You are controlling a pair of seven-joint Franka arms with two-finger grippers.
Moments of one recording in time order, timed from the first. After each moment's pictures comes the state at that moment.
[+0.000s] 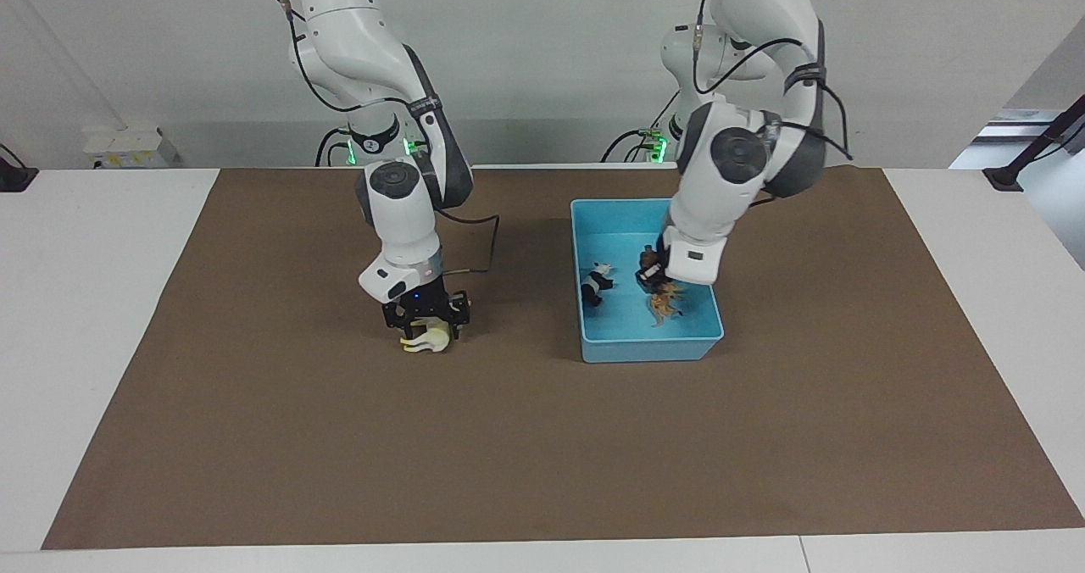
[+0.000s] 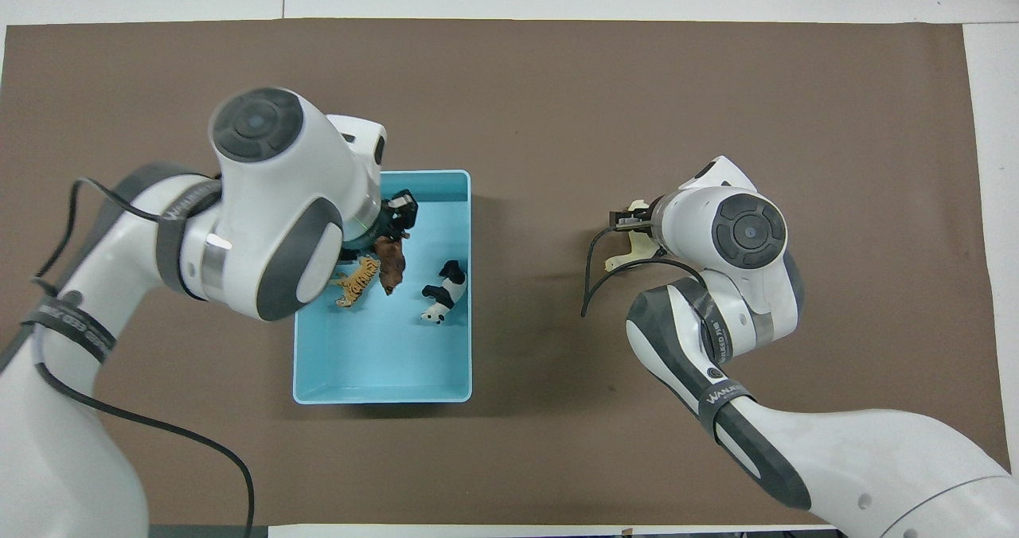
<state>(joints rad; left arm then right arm) -0.31 0.21 -0.18 -1.87 -0.05 1.99 -0.94 0.39 0.30 -0.08 -2.12 -0.05 2.64 0.36</state>
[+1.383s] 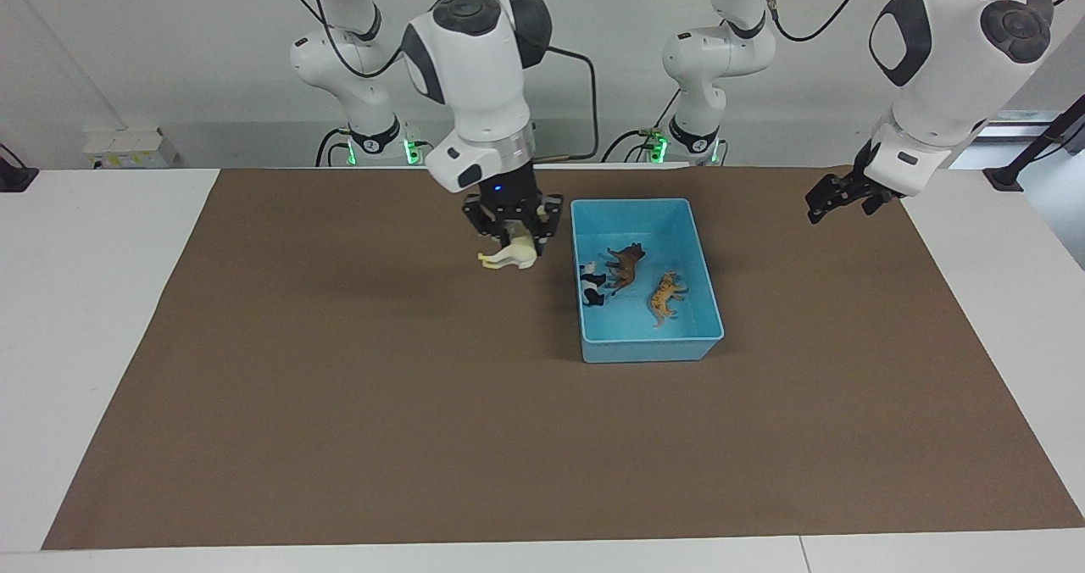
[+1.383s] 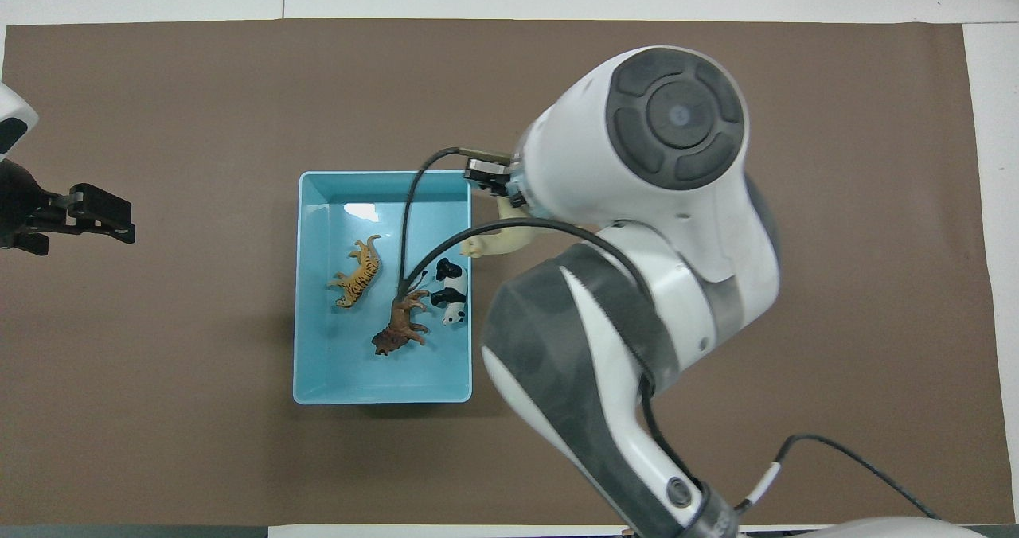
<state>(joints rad) 0.04 0.05 -0.05 -1.65 0.03 1.55 -0.07 0.61 0.31 -0.03 -1.40 0.15 1.99 0.79</state>
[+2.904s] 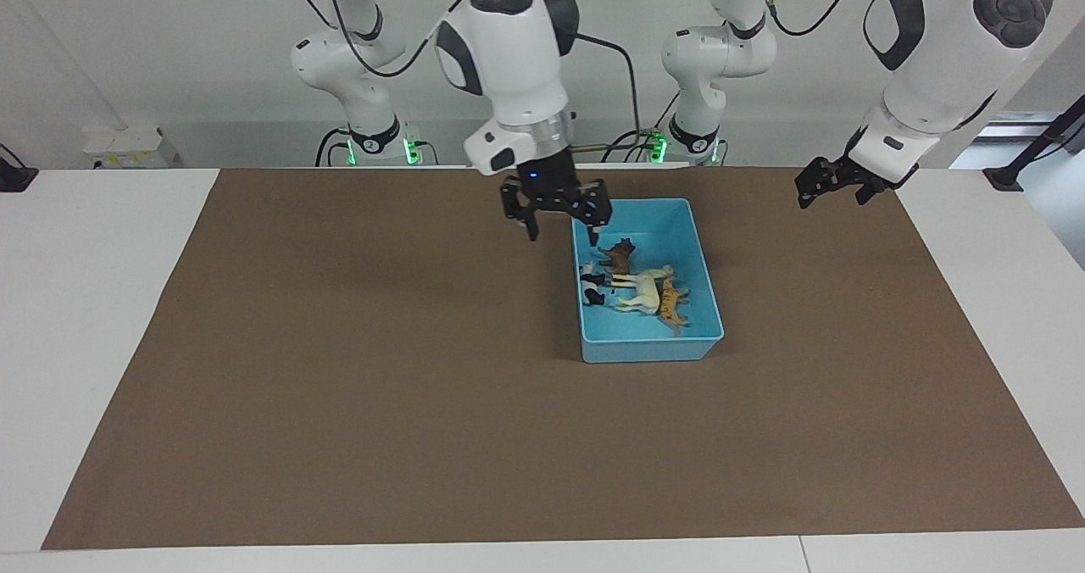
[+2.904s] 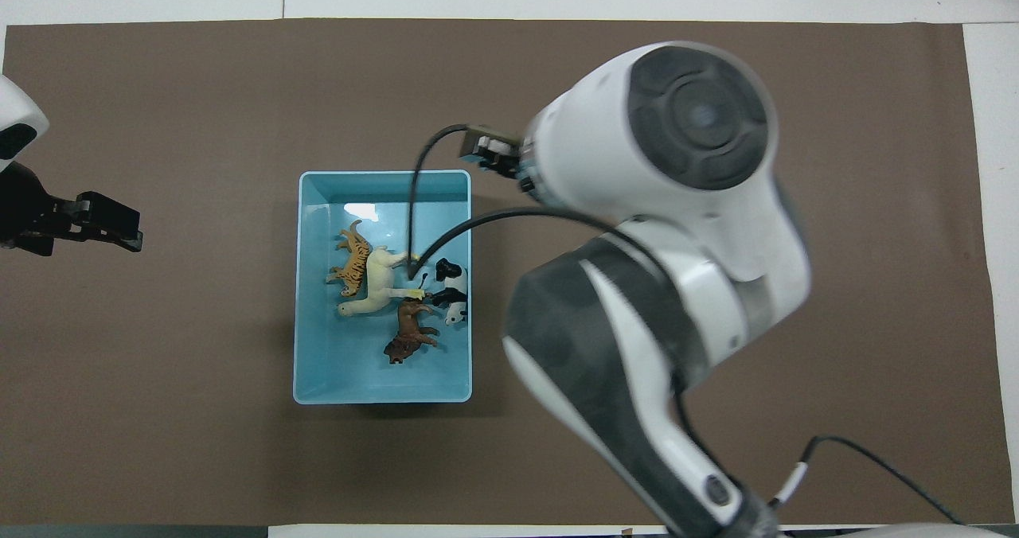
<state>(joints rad) -0.04 0.02 0.00 -1.63 0.03 1.50 -0.02 0.55 0.26 -0.09 -1.42 0.11 1.91 0.72</state>
